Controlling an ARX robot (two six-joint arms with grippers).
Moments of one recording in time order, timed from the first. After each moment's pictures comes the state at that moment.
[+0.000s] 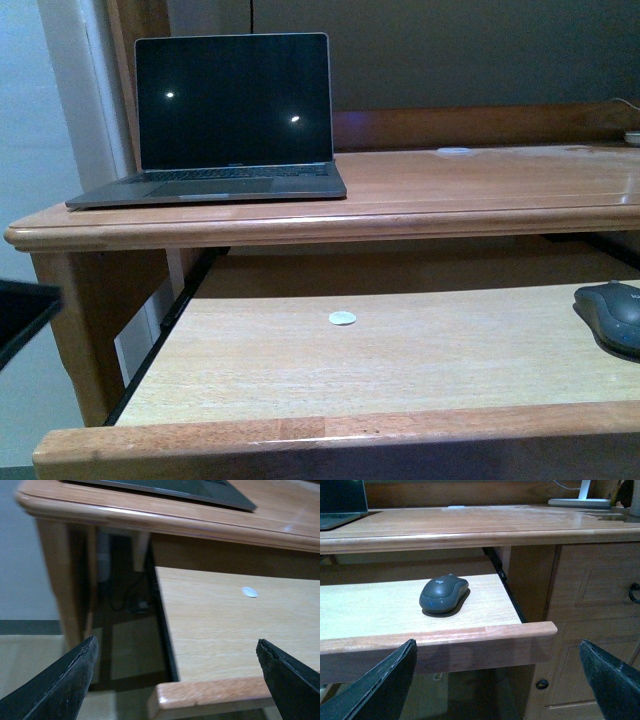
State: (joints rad) left arm -0.28 0.90 0.40 0.26 -0.02 -0.20; right arm 0.00 0.00 0.02 0.00 0.00 0.00
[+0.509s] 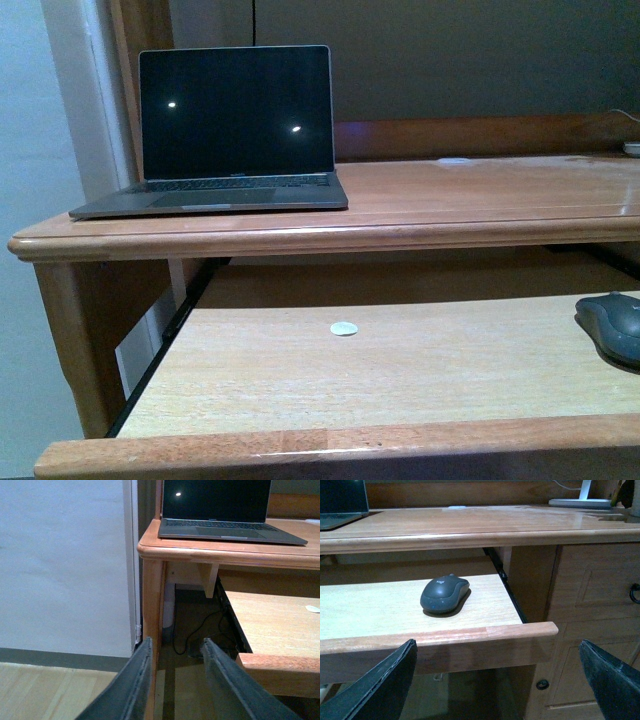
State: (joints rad) left arm -0.26 0.12 0.11 0.01 -0.24 -0.02; right arm 0.00 0.00 0.02 0.00 0.00 0.00
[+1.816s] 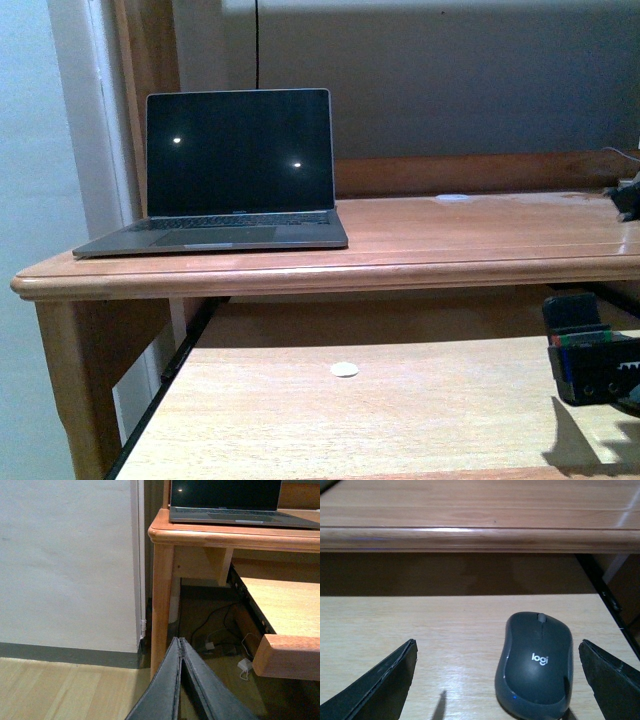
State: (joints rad) left arm -0.01 0.01 0.01 0.00 0.00 -0.01; right arm 0.38 1.41 0.66 0.44 0.35 0.00
